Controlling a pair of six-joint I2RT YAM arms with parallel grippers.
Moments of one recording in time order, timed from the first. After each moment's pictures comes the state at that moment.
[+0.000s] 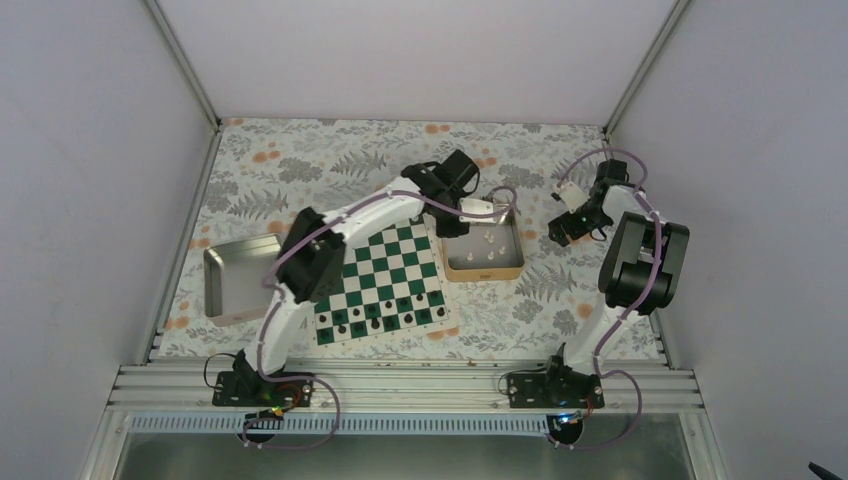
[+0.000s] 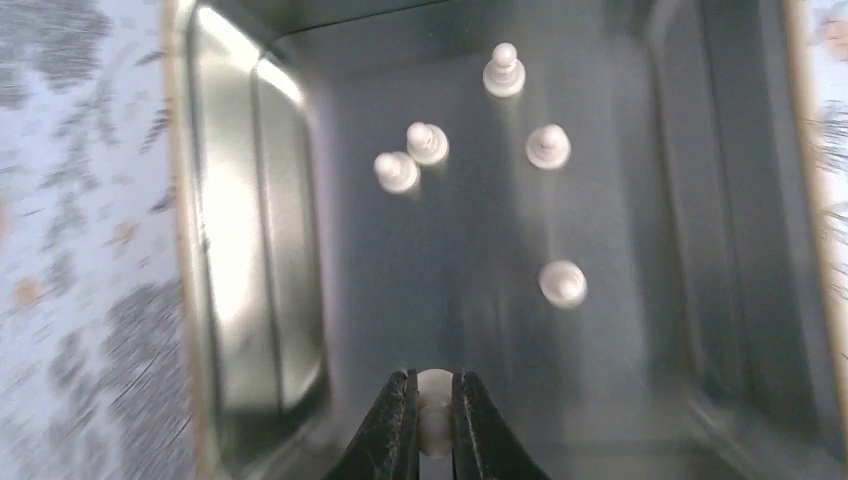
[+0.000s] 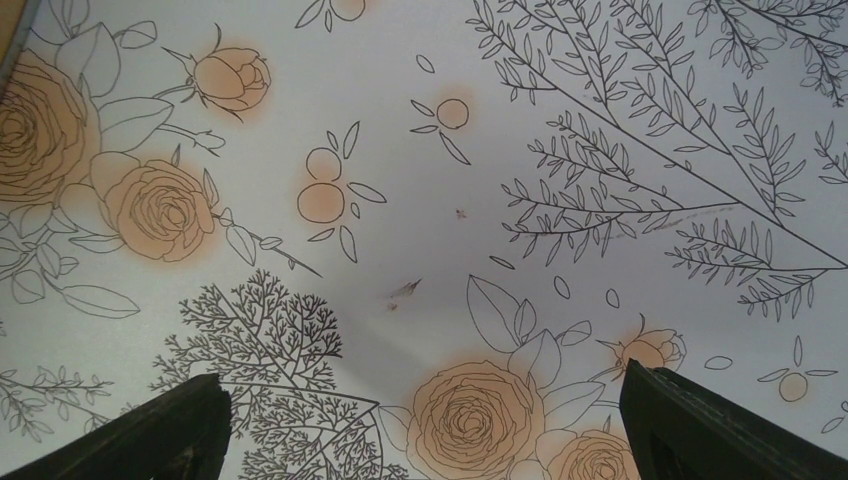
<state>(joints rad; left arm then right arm) -0.82 2.33 2.07 -0.86 0.22 0.75 -0.28 1.85 1.25 -0.68 -0.19 -0.81</state>
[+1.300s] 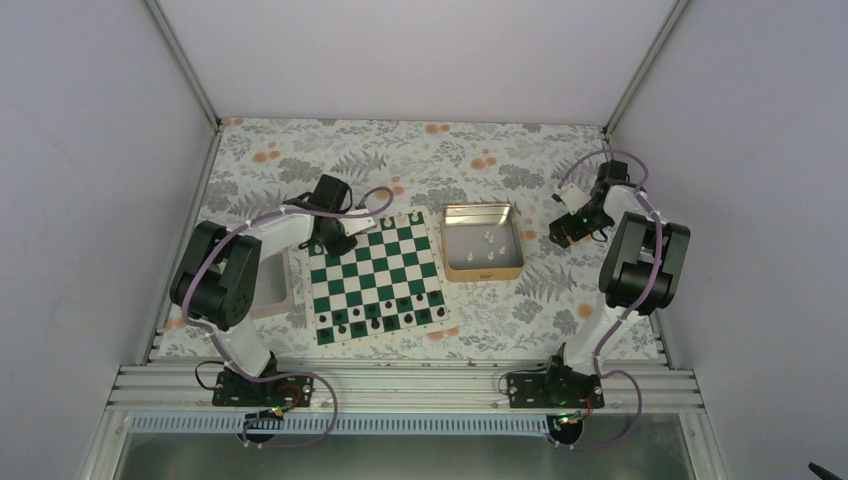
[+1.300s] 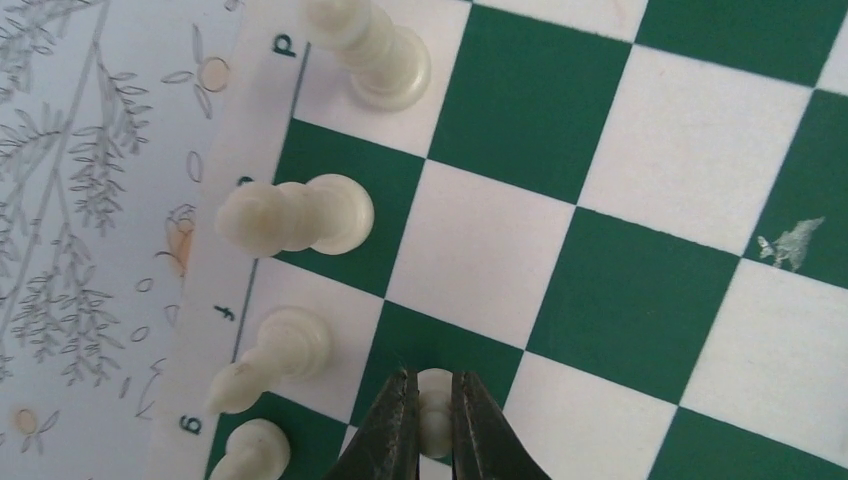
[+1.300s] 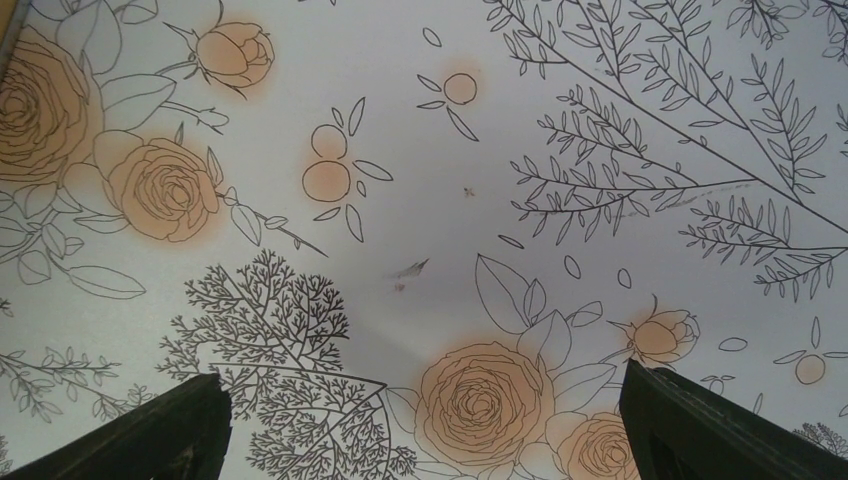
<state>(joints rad) -0.37 1.71 1.00 -0.45 0.07 0.67 -0.28 1.85 1.25 -0.70 -0.19 -0.81</state>
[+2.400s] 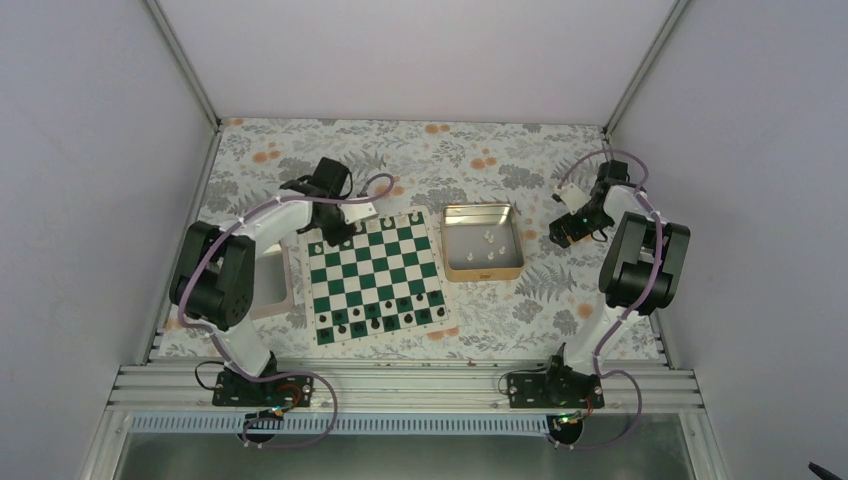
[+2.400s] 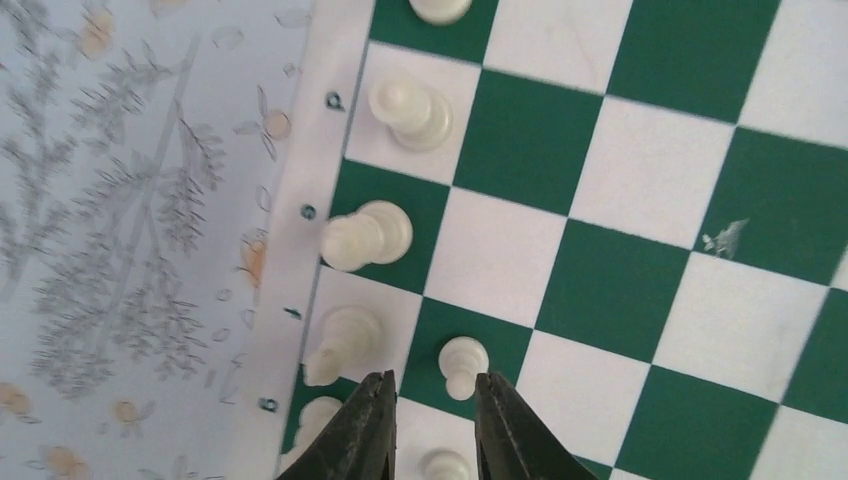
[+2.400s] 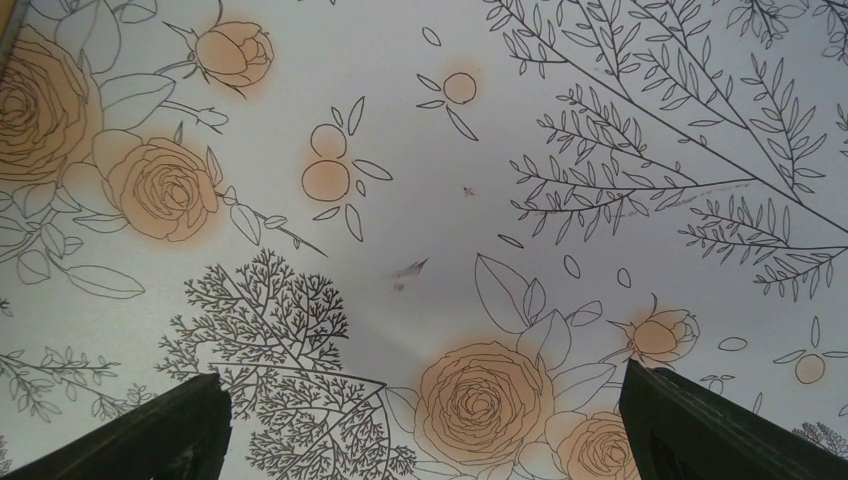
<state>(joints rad) -0.36 1.73 1.13 -0.61 0.09 0.72 -0.28 1.85 1.25 -0.70 -0.19 -0.81</state>
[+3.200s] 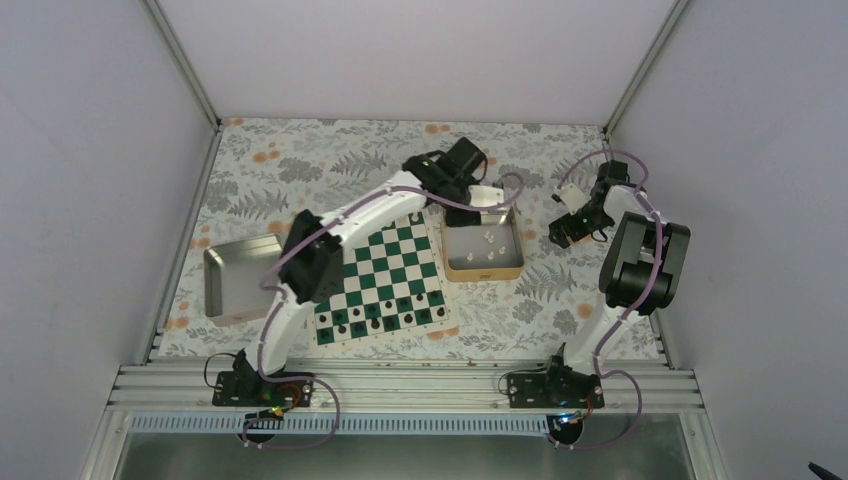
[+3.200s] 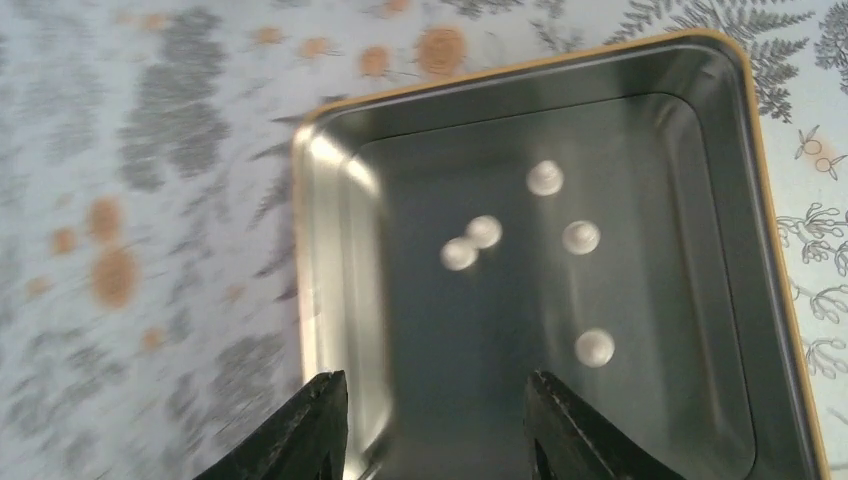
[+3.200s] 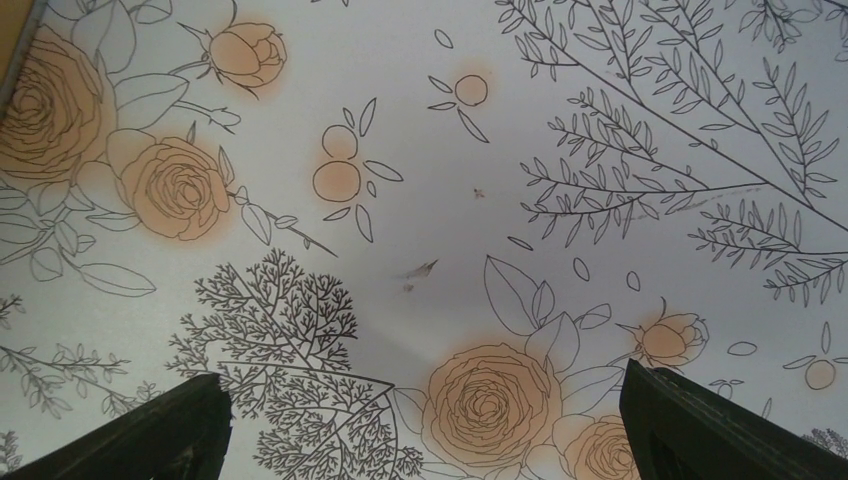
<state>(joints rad) -0.81 2.19 2.09 -0.84 0.20 0.73 -0.28 1.85 1.25 -0.71 -0.20 -0.82</state>
